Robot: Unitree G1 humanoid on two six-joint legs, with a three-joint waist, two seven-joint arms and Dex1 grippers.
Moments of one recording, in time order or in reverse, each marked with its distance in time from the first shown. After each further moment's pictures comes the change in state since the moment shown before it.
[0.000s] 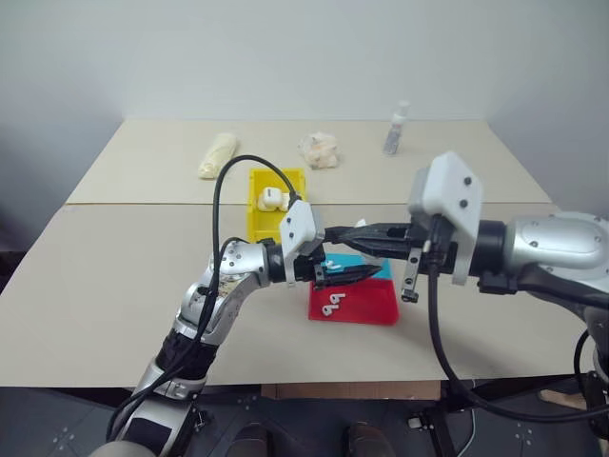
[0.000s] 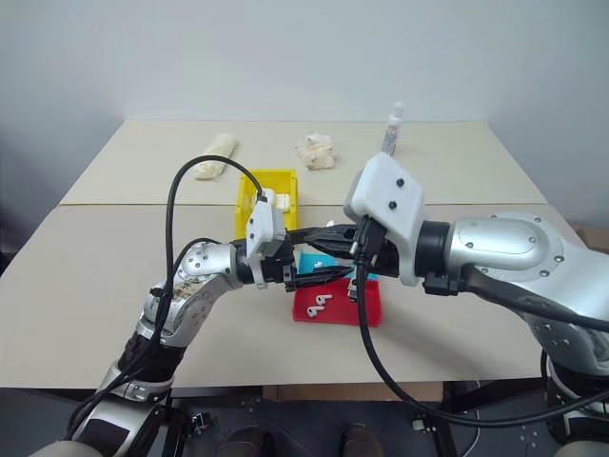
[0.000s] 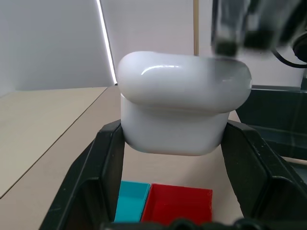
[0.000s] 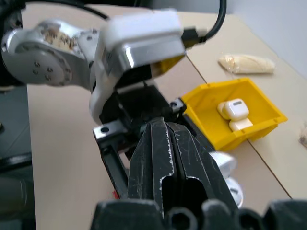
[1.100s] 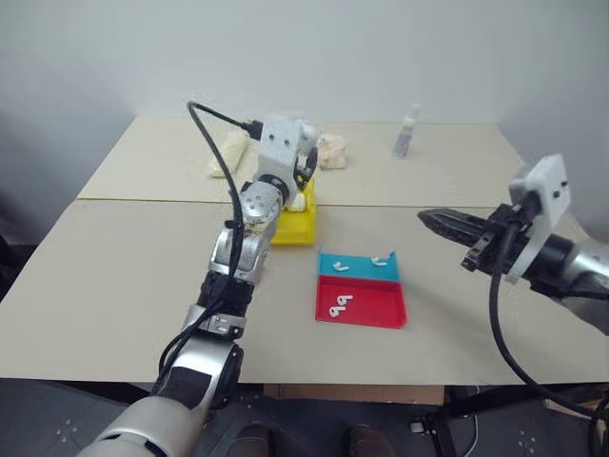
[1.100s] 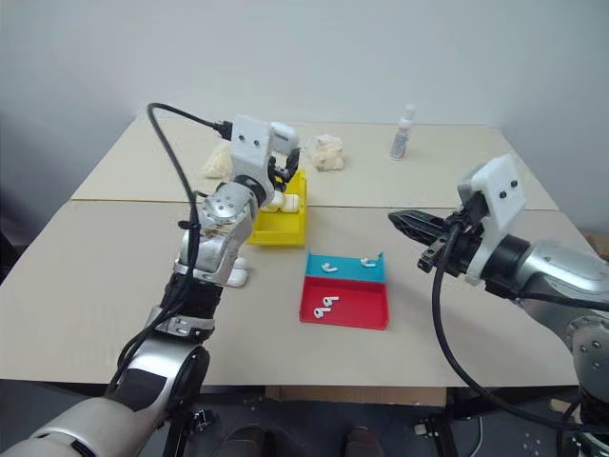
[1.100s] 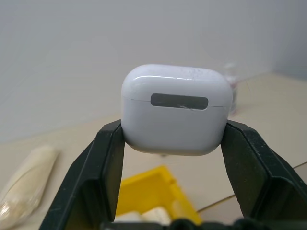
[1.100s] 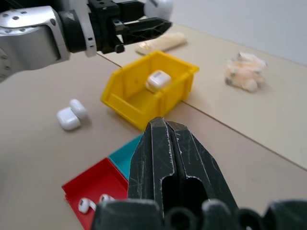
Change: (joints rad) left arm -0.364 -0.208 0.177 0.554 0.417 0.062 0.912; right arm 0.376 0.061 -0.352 0.155 0.020 -0.067 -0.089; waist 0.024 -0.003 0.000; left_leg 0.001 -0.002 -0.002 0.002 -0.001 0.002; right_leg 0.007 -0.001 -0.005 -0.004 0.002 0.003
